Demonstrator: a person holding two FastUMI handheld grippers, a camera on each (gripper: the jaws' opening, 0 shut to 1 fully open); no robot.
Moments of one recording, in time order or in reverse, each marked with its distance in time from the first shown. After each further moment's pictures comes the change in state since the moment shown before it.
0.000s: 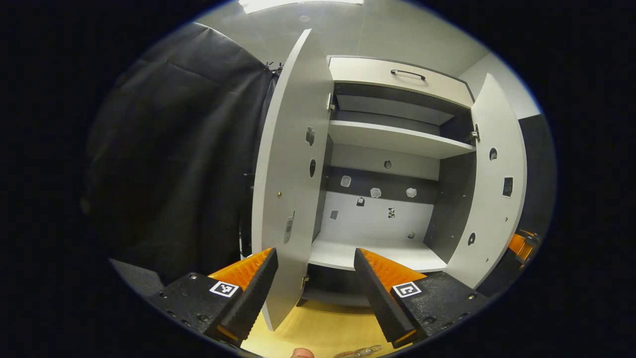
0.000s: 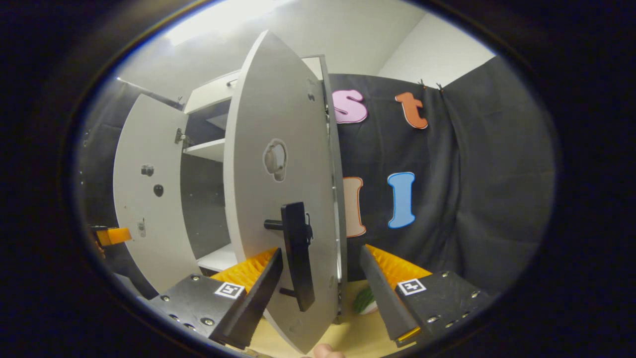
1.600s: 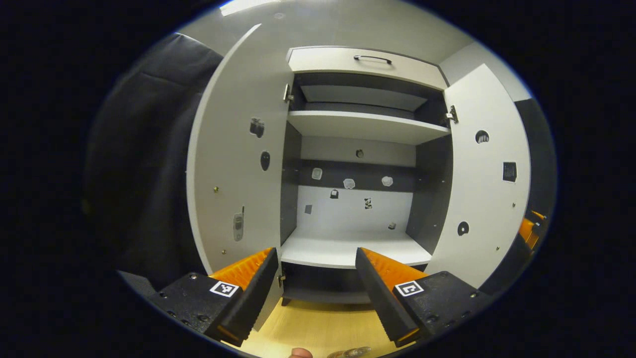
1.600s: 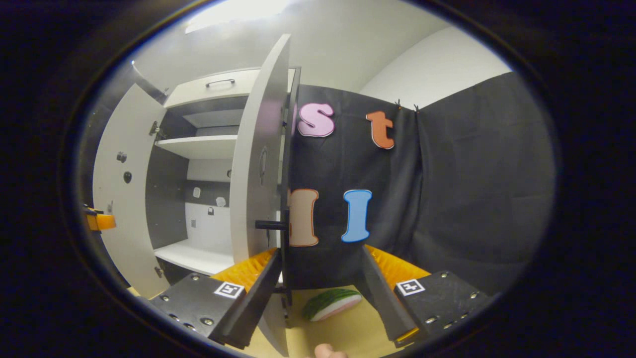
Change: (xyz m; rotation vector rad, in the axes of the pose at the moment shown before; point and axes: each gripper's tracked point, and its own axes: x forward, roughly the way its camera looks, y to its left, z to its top) left arm 0.020 -0.060 -0.008 0.043 0.028 -0.106; right arm -0.026 -0.097 0.017 -0.088 -0.072 -0.191
